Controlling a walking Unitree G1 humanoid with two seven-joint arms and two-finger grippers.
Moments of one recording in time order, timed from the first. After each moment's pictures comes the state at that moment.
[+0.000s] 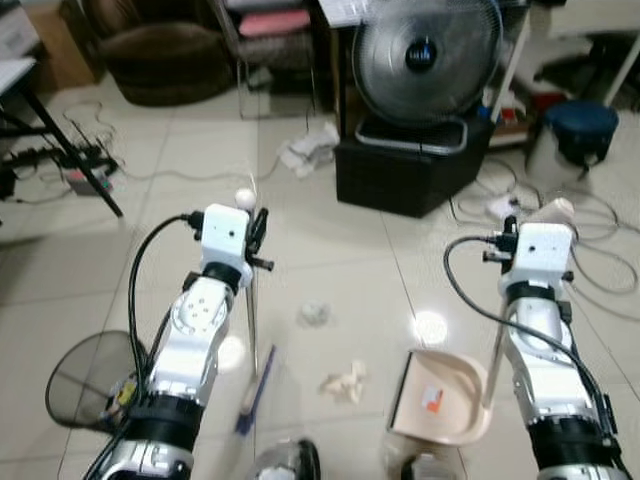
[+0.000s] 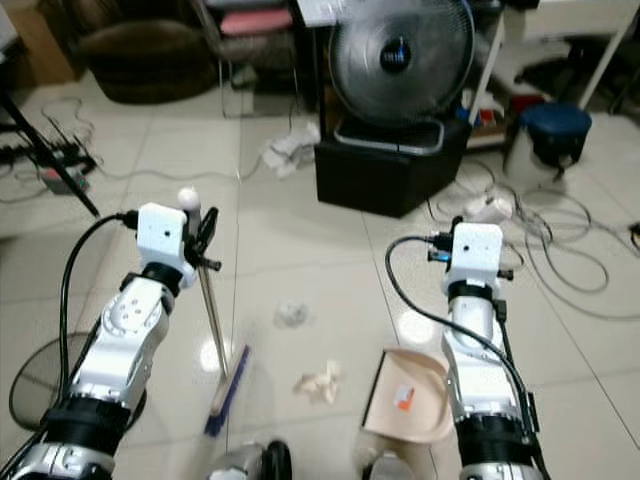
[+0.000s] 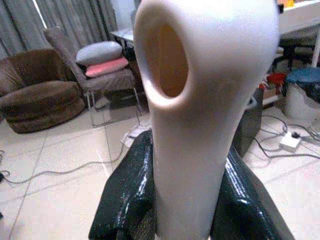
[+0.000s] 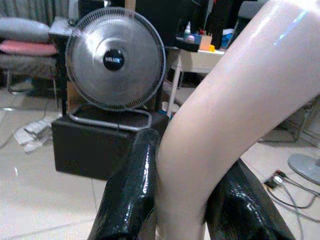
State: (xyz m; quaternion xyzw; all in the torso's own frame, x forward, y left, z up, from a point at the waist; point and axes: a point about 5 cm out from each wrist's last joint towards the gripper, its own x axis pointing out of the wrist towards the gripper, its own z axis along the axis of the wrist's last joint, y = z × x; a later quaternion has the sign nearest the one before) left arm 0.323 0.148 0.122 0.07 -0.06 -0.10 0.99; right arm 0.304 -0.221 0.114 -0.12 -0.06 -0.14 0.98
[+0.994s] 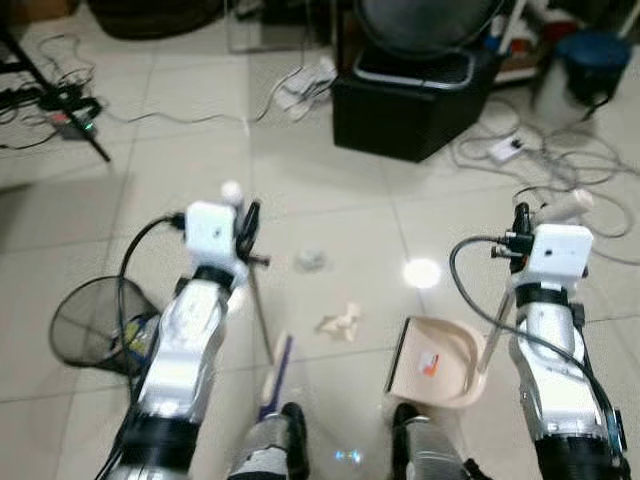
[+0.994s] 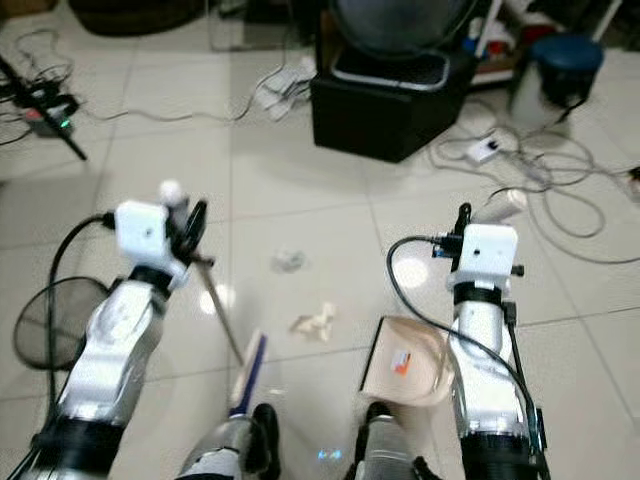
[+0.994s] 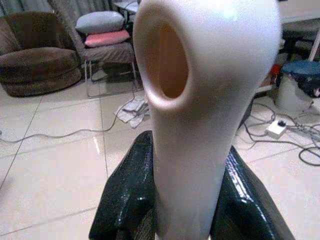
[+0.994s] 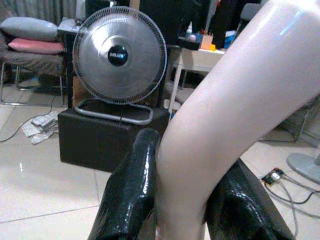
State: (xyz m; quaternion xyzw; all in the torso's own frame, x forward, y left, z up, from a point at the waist) left arm 0.302 0.154 0.132 0.04 -0.07 -0.08 0.99; right arm 0.288 -0.211 0.134 -0.10 -0.13 -0.13 0.98
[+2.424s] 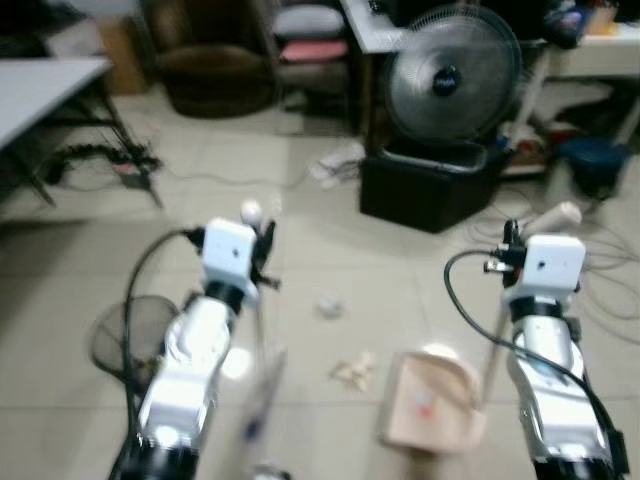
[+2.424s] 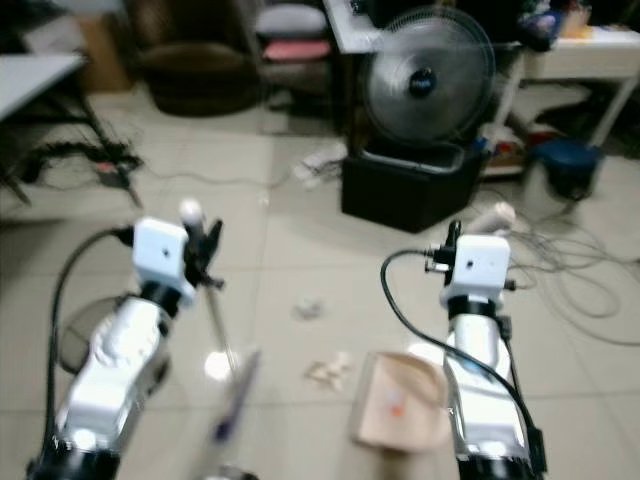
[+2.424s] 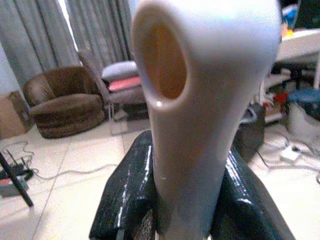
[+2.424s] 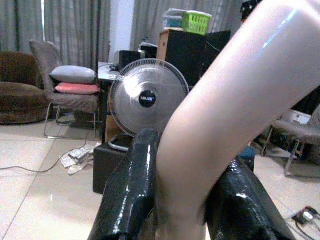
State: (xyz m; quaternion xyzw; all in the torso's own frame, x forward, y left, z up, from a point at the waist) left arm 0.285 0.132 0.130 0.06 -0.05 -0.13 0.99; right arm 0.275 -0.205 0.126 -0.10 -0.08 -0.11 0.99
